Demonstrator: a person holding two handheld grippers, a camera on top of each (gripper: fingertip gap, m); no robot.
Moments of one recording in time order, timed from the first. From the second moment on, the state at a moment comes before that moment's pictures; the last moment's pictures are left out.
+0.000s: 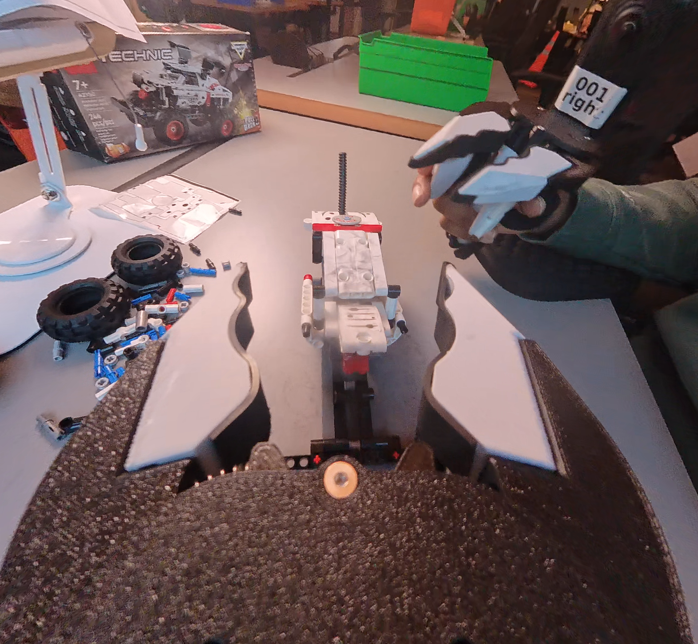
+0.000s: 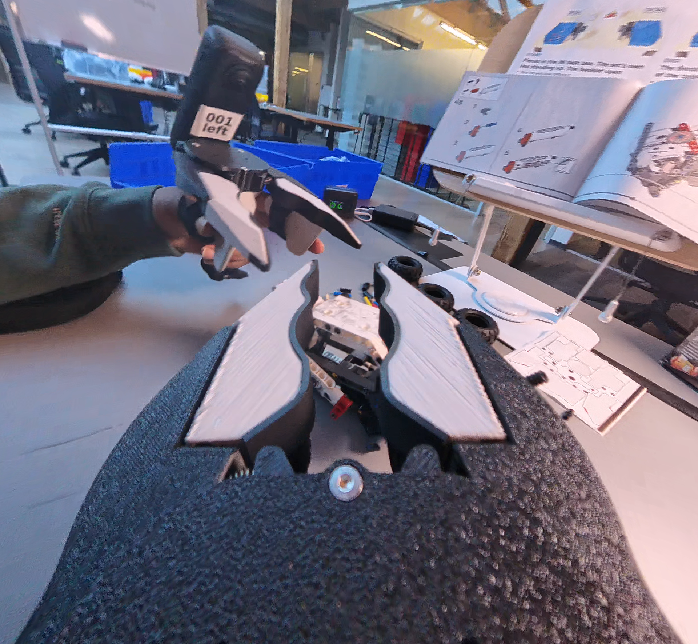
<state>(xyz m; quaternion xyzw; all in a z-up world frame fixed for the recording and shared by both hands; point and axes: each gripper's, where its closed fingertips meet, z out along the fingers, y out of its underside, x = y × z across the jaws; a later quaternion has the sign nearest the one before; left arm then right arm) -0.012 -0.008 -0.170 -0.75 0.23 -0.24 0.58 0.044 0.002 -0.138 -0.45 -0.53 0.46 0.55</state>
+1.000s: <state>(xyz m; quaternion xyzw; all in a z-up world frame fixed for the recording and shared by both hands) 0.094 -0.058 -0.204 -0.78 0.36 -0.33 0.40 0.083 0.039 -0.187 -0.66 -0.55 0.38 0.33</state>
